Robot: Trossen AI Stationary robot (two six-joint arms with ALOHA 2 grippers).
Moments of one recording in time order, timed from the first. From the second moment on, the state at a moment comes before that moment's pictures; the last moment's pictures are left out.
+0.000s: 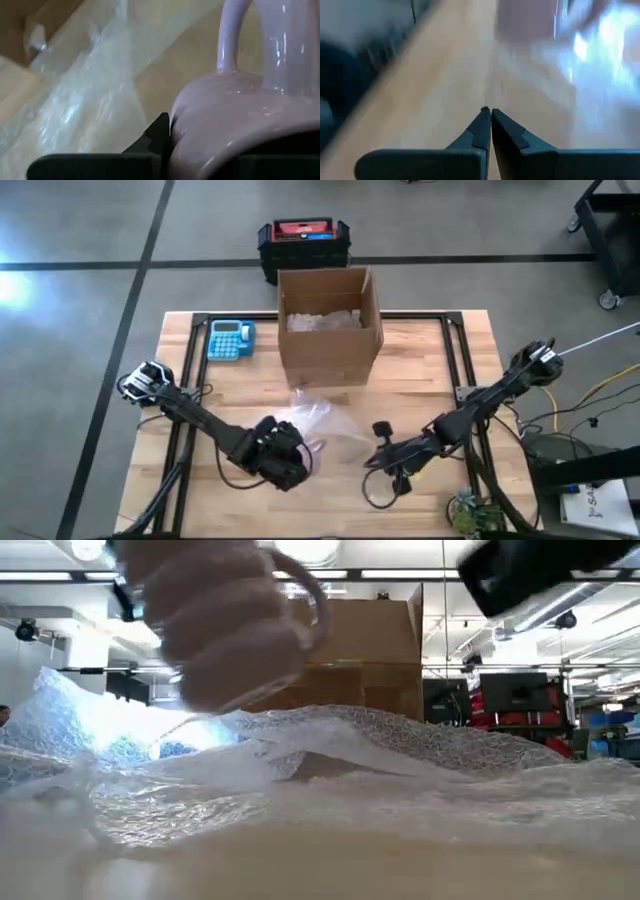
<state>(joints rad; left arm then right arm) -0.54 1.72 1.31 -0.73 -0.54 -1.06 0.57 1.56 0.79 0.14 0.27 0.15</state>
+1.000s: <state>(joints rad) -0.55 1.73 1.31 -0.50 -0.50 -1.01 0.60 1.50 0.79 -0.56 0.18 0.11</state>
